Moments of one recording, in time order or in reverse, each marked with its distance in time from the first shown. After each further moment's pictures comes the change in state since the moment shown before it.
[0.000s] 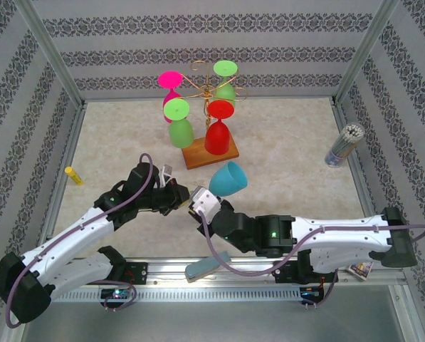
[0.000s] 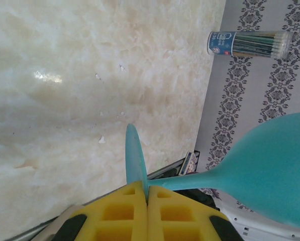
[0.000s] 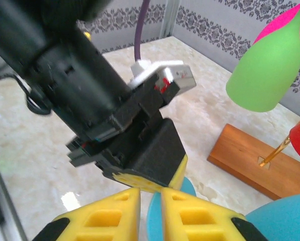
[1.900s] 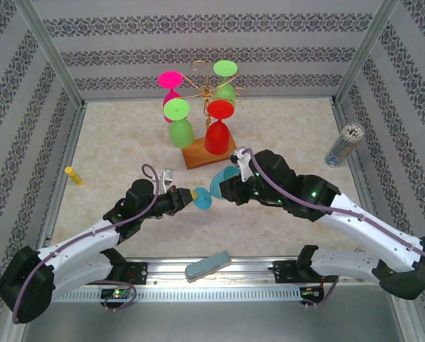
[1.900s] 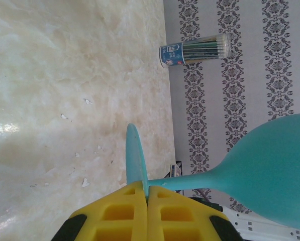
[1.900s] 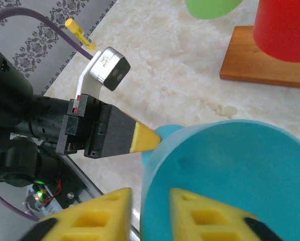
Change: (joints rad) left arm 0.000 -0.001 -0.326 0.623 0.004 0.040; right arm -0.514 -0.100 0.229 -0.520 -0.651 0.352
